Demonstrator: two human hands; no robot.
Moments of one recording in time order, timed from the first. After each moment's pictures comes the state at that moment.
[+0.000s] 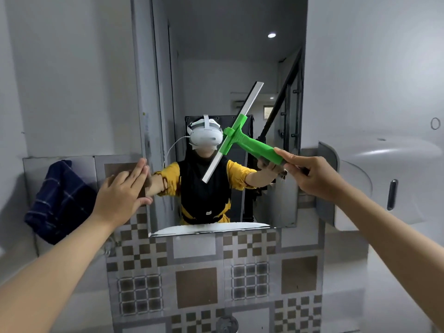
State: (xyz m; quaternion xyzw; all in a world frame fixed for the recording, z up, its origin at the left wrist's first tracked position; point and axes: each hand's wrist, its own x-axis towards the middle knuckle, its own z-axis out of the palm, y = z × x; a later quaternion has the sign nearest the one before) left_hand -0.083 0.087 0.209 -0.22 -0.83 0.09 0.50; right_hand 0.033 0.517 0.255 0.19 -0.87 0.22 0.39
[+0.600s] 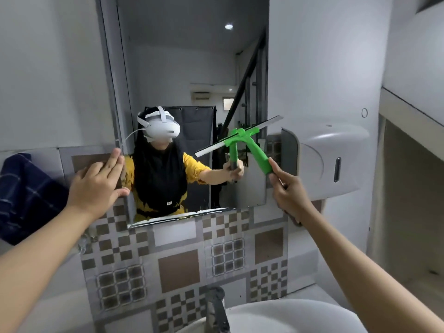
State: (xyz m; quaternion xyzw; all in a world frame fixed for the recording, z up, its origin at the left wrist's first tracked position) left_hand -0.083 0.084 0.209 -0.26 -0.83 0.07 0.50; right_hand 0.069 0.488 0.175 0.03 -0.79 0.44 0.42
